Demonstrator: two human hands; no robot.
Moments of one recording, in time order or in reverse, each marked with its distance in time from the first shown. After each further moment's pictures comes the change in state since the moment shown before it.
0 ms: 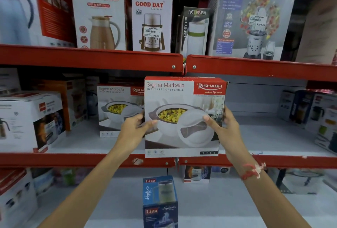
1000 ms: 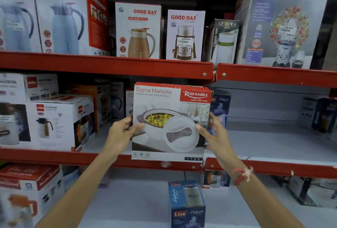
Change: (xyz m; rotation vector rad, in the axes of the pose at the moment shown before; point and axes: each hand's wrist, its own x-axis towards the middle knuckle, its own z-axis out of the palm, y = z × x) left_hand -0.008 -0.041 -0.114 -0.036 0.078 0.049; right_hand -0.026 -0.012 0.099 0.051 -0.162 0.063
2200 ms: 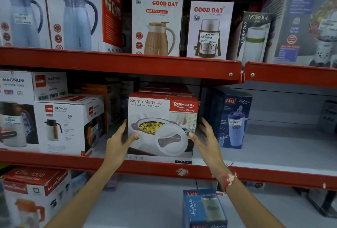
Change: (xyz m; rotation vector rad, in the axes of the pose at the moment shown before) left_hand 0.028 -0.090 -0.042 0.217 0.163 -0.040; right_hand 0.033 0.060 0.079 -0.089 -0.013 0.018
